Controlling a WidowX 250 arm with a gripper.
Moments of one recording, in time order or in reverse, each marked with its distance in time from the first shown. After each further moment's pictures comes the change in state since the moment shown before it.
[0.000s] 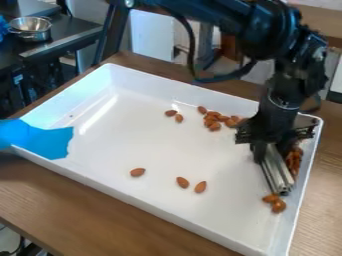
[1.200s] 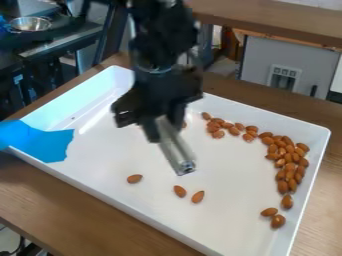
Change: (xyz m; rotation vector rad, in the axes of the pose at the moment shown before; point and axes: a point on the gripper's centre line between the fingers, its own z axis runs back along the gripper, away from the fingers) arm 0.011 0.164 0.090 0.063 -0.154 0.433
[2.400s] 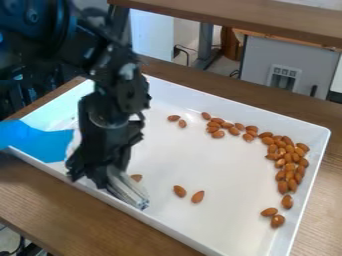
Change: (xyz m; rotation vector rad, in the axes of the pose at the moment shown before) arm -0.001 0.066 -0.049 0.194 -0.030 0.271
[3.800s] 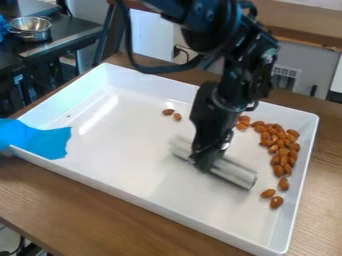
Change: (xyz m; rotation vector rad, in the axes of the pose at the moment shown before) arm -0.078 -0.115 0.011 0.019 0.032 0.097
